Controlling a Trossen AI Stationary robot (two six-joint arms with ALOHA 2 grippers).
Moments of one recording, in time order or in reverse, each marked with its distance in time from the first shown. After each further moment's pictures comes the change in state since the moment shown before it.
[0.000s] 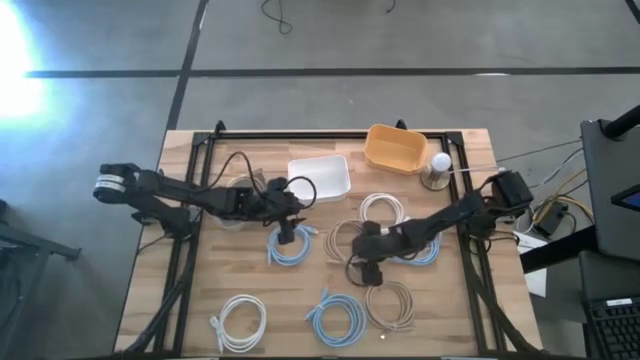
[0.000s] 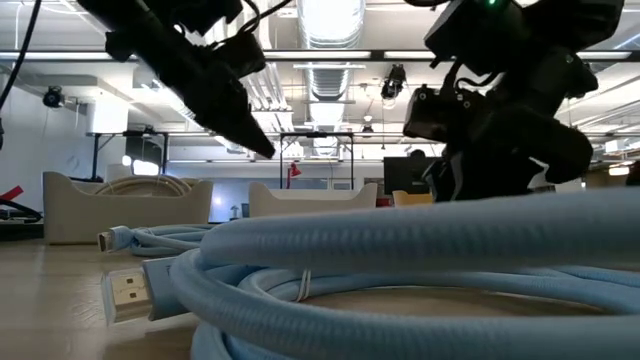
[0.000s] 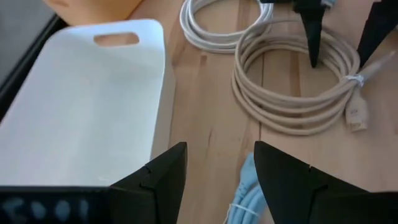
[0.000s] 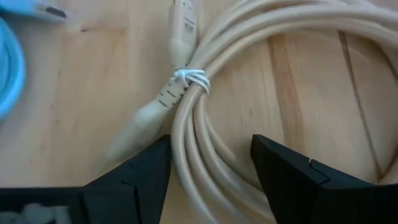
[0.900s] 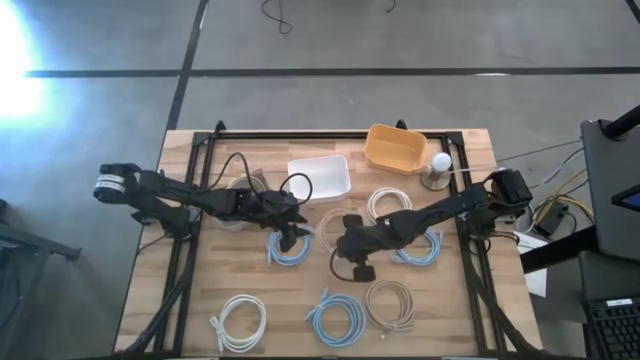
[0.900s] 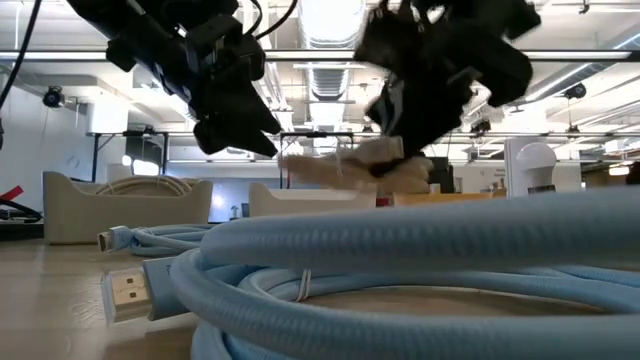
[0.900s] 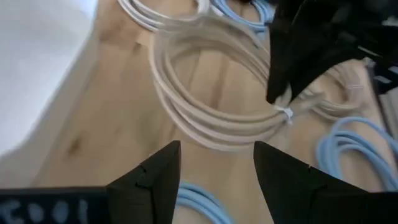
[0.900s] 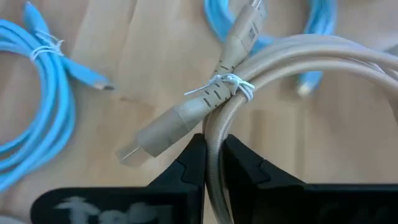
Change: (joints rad) left arm -0.002 0.001 -0.034 0.115 0.269 -0.406; right arm -0.042 -0.029 0.292 -0.271 -0.036 -0.308
